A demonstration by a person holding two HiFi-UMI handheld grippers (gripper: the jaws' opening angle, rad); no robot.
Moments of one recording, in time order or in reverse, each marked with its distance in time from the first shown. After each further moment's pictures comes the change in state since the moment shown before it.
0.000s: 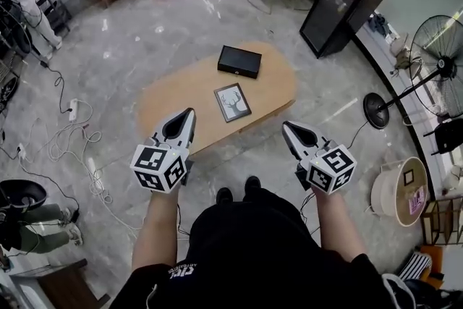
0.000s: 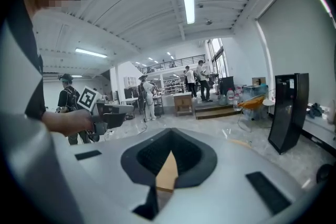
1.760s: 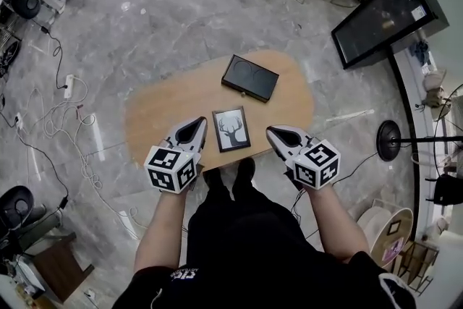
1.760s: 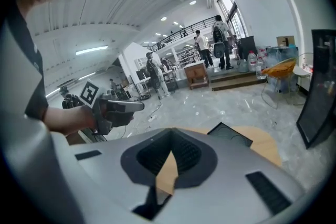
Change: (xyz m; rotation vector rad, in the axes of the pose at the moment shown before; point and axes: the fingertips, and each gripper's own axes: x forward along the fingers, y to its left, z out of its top) left arm 0.266 0.124 -0.070 -0.215 0.244 0.135; right arm 0.256 -0.202 -0.033 0.088 0.336 0.288
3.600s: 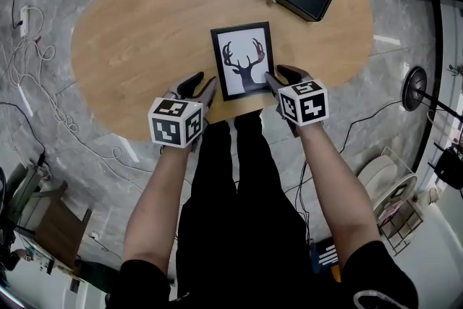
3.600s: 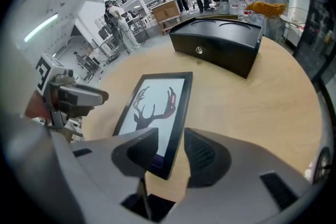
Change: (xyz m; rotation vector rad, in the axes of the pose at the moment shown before) left arm 0.145 0.129 -0.360 -0.260 0.449 0.024; right arm 0.221 -0.149 -0.352 0.205 0.532 -0.197
